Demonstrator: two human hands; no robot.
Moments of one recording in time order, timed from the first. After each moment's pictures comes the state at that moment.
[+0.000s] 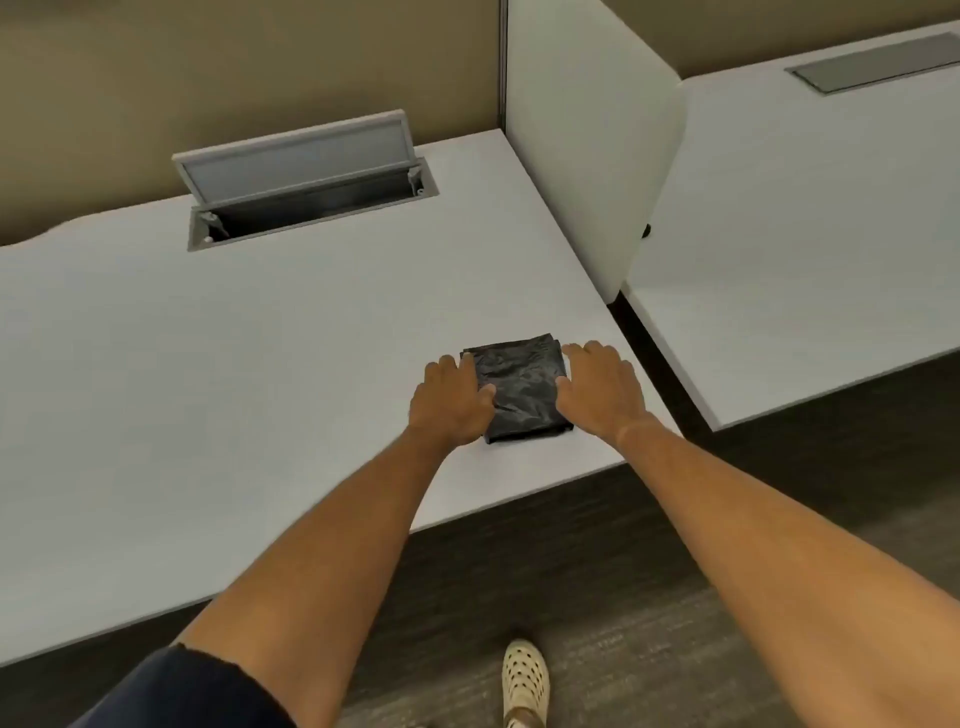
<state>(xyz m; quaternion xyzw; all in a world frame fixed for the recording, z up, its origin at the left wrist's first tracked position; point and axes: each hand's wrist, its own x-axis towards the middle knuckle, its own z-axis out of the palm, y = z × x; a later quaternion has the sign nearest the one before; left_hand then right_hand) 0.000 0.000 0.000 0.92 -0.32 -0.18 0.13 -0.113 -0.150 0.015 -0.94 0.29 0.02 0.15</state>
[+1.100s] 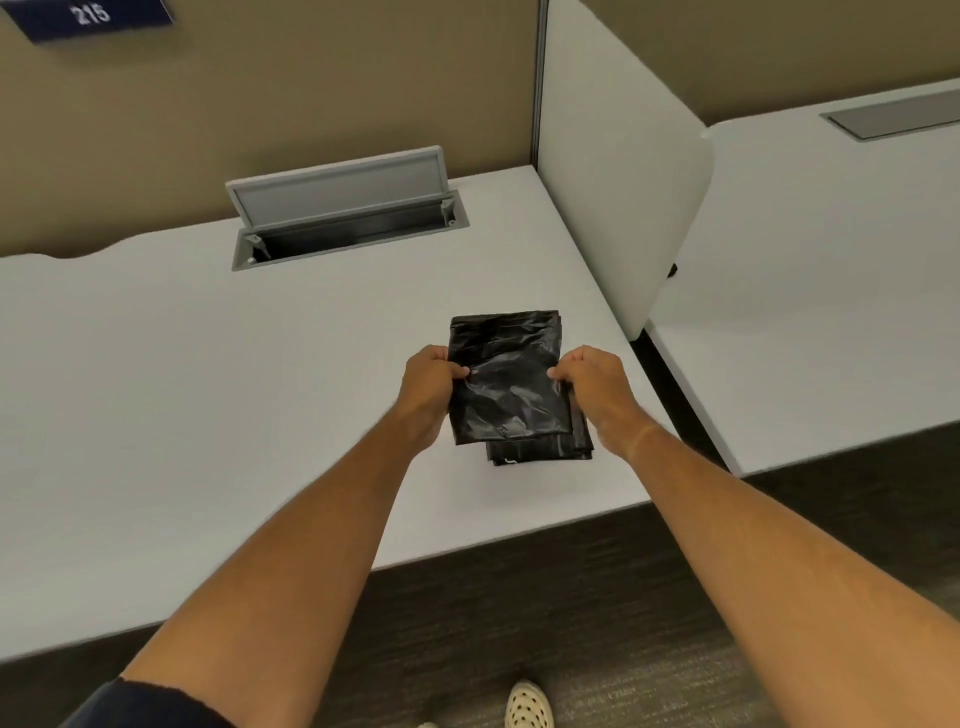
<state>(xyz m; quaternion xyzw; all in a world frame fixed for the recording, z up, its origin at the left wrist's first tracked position) 0.040 0.003 0.040 0.72 0.01 -0.30 0.62 -0.076 -0.148 0.043 -0.68 0.36 -0.11 0.63</state>
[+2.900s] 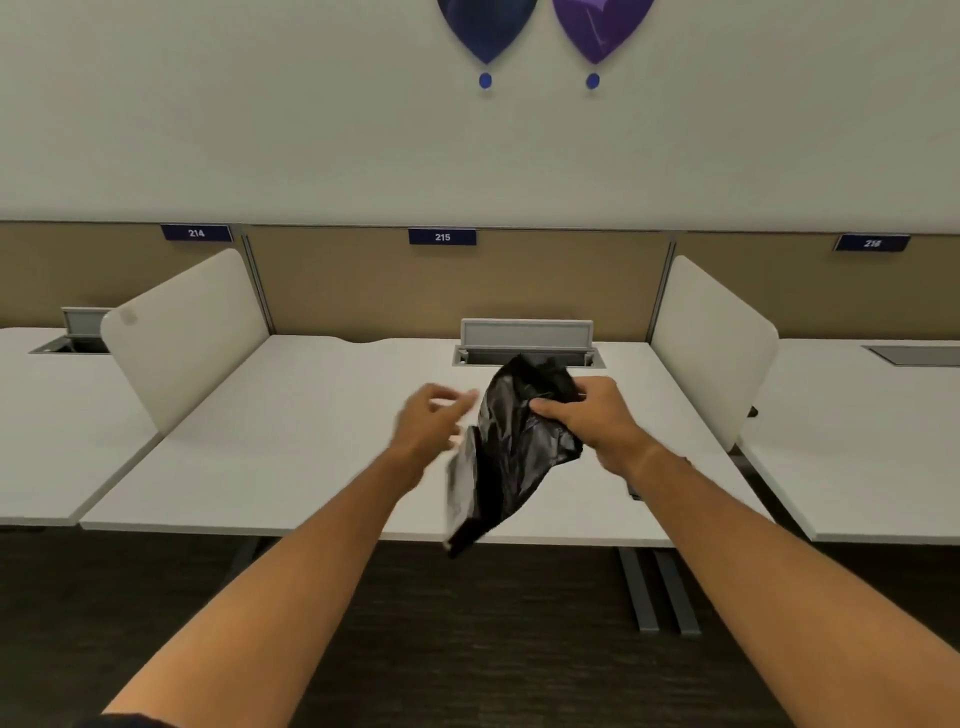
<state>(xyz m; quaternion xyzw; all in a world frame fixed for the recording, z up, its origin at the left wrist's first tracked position) -0.120 0.408 0.242 0.78 -0.08 -0.06 0.62 -0.181 0.209 0.254 -0.77 0.14 -0.16 0.61</state>
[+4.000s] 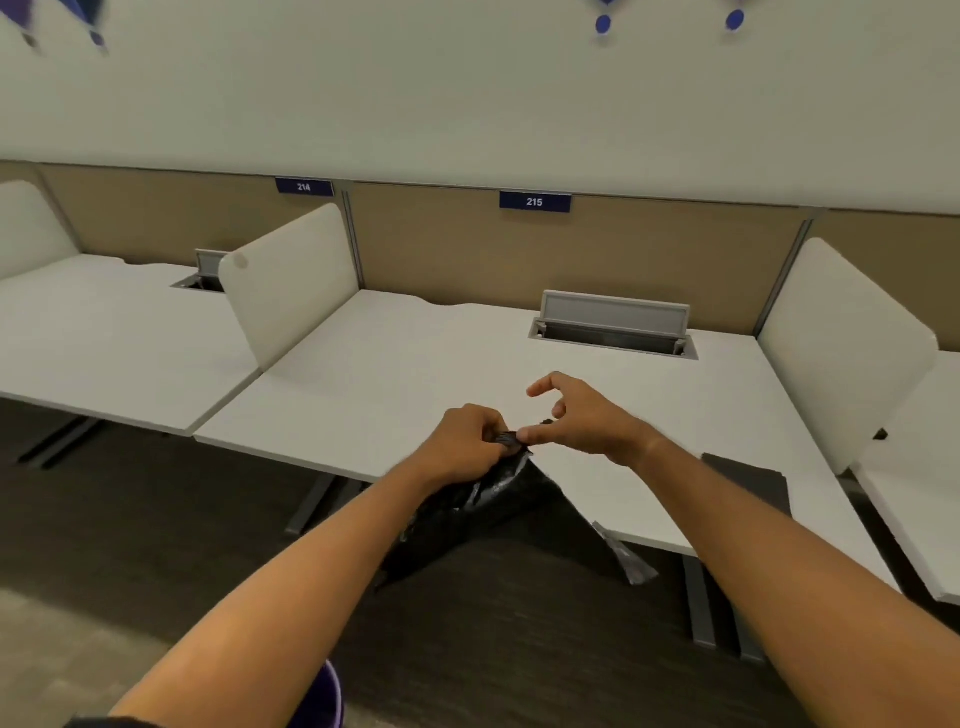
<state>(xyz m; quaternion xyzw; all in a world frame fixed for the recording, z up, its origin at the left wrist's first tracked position) -0.136 0.440 0.216 0.90 -0.17 -0.06 0.39 -0.141 0.256 0.235 -0.90 -0.03 0.08 0.44</state>
